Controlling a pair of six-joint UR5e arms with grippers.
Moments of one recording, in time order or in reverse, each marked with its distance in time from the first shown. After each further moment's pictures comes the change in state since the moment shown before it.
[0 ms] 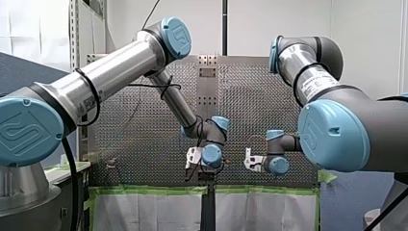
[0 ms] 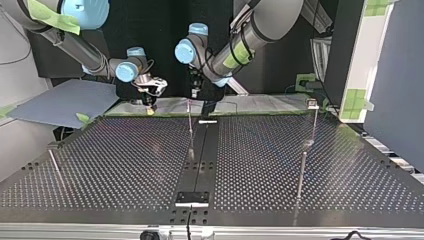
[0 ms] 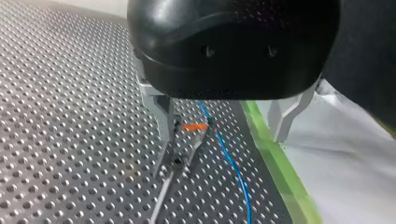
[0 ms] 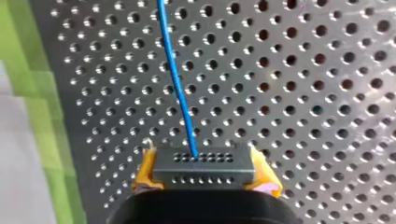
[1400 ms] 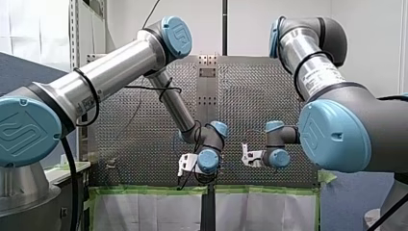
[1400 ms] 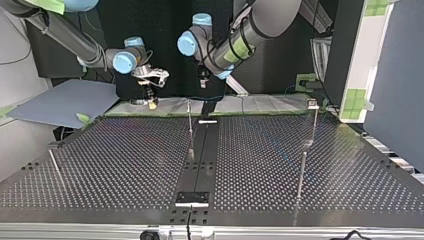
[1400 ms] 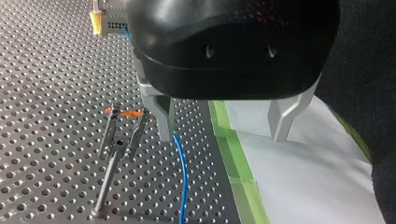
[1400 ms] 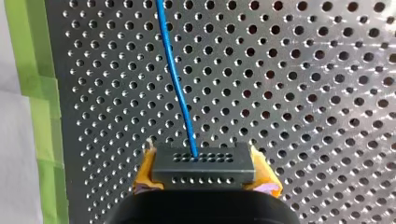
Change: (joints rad) left arm -0.018 0.001 -0.080 -0.032 -0.068 -0.088; right arm 0.020 -0.136 0.163 -0.023 -0.020 -0.100
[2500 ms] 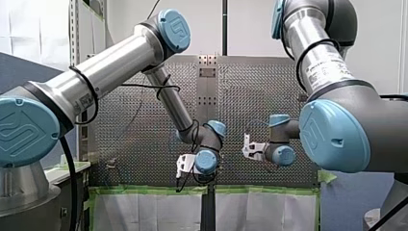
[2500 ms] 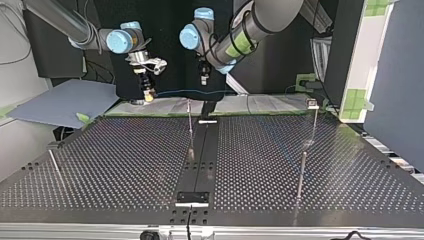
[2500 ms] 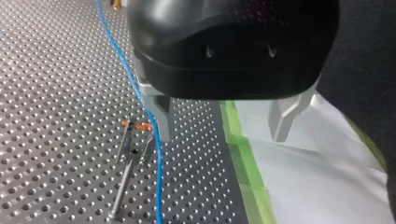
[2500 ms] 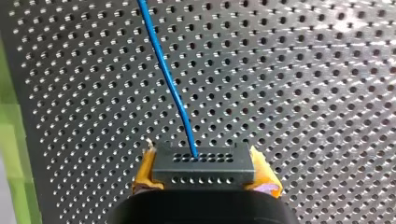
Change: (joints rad) left arm -0.014 0.037 -0.074 0.076 -0.008 -0.031; right arm 0.003 -0.150 0.222 -0.203 -0.022 0.115
